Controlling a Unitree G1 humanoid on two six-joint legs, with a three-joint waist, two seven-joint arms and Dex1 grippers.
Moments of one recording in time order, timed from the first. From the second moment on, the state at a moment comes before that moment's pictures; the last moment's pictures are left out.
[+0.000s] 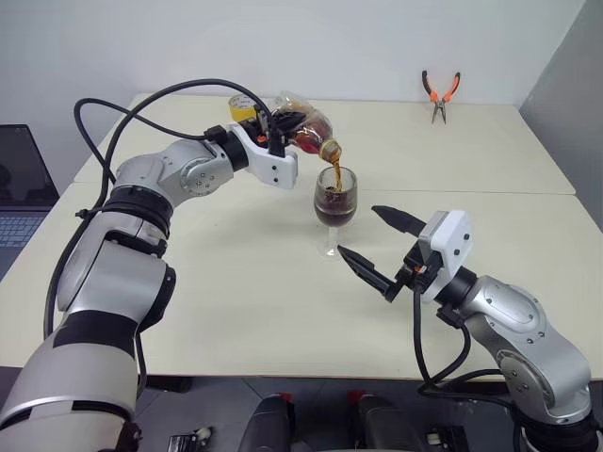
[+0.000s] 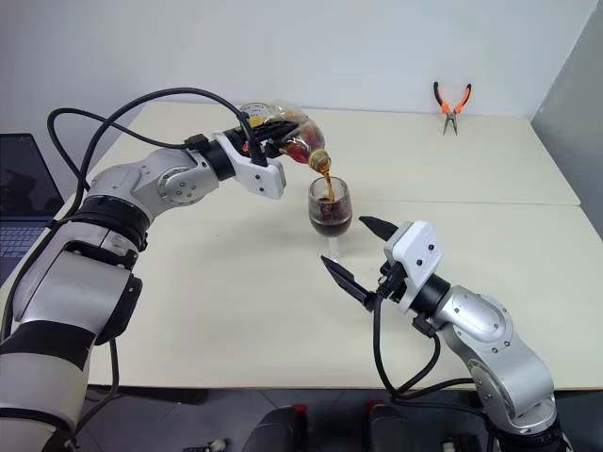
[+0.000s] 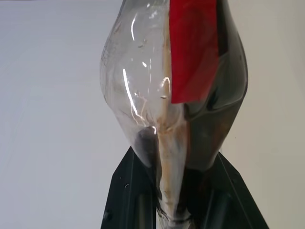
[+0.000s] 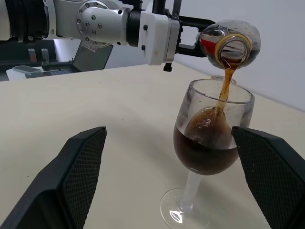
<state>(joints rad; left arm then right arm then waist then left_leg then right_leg) -1.32 0.62 -0.49 1.15 0.80 -0.93 0.07 -0.18 -0.44 0.08 -0.76 0.42 0.57 0.45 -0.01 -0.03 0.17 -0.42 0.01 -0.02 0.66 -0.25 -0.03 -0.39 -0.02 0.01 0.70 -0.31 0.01</state>
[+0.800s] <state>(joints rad) -1.22 0.58 -0.39 1.12 0.55 -0.92 -0.17 -0.19 -0.43 0.08 -0.74 0.42 0.58 0.46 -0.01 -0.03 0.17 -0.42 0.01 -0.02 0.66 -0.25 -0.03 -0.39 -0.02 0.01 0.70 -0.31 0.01</state>
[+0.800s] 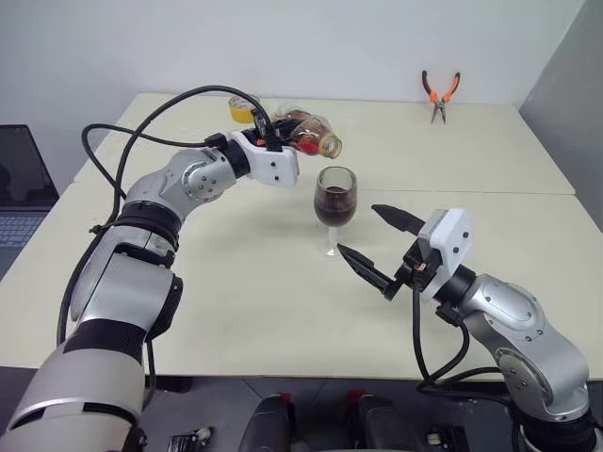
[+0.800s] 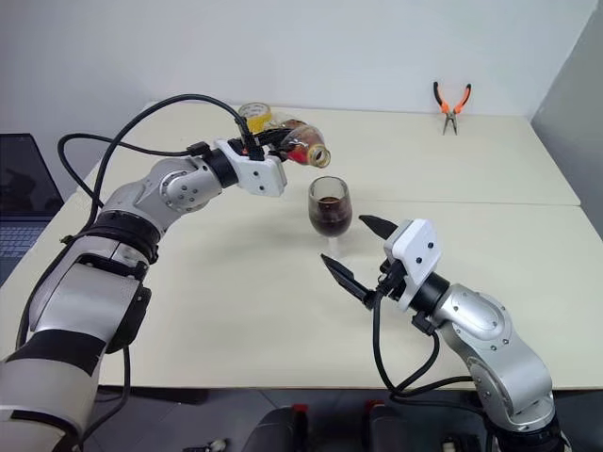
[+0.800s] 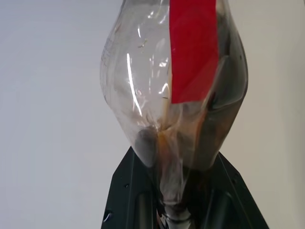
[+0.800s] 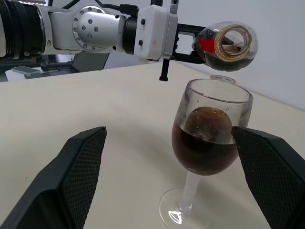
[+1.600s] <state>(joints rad) -0.62 0.37 0.05 0.37 -0.03 -0.01 -0.30 -0.26 -0.49 0.12 -0.75 0.47 0.64 0.52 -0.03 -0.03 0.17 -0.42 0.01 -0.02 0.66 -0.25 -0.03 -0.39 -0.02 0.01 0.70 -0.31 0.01</state>
